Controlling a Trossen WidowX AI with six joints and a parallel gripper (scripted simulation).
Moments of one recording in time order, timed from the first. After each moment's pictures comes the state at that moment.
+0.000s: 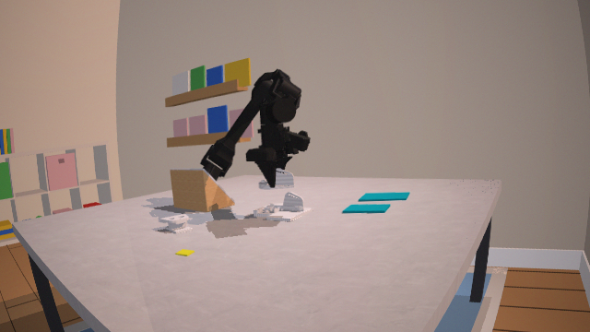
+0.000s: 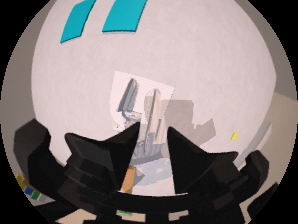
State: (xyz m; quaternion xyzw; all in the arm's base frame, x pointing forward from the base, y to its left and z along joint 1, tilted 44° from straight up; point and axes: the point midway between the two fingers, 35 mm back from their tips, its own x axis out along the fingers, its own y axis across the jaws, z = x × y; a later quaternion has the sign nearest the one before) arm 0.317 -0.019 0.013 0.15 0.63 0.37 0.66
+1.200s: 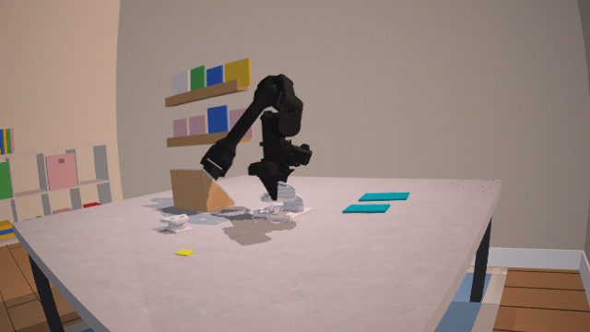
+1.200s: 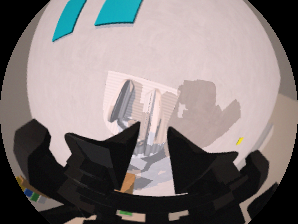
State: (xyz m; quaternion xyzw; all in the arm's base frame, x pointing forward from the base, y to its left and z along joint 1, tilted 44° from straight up) arm 0.316 0.006 -0.009 0.15 0.63 0.37 0.66
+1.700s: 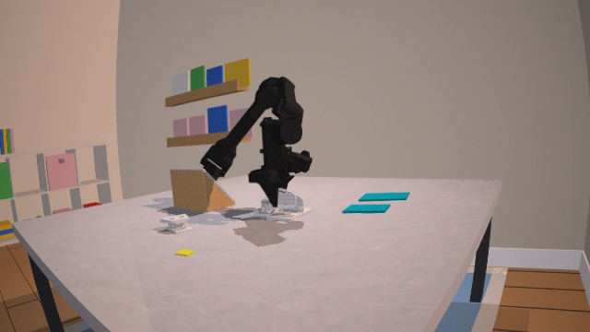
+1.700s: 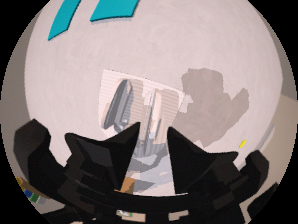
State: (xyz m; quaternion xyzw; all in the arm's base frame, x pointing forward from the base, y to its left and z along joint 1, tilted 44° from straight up) arm 0.313 0.018 -0.022 0.15 0.63 0.37 0.66
